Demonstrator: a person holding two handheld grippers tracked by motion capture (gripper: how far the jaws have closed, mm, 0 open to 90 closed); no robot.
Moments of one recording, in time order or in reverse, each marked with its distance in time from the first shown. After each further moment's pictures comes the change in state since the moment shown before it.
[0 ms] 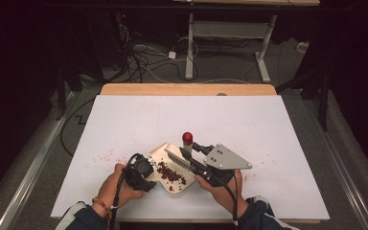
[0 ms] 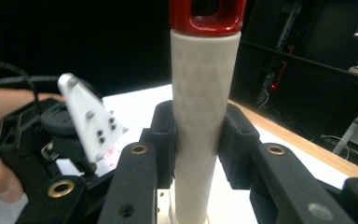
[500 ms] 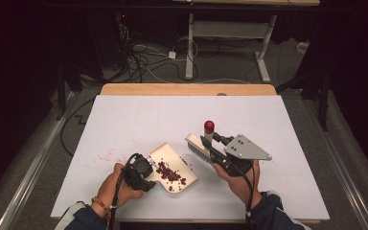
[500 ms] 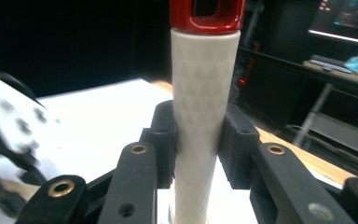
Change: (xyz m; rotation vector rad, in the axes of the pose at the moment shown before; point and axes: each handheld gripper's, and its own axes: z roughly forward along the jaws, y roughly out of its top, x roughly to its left) left arm 0.001 -0.001 -0.001 -0.005 -0.005 -0.001; right arm -0.041 -0.009 -0.014 0.030 -0.126 -0.014
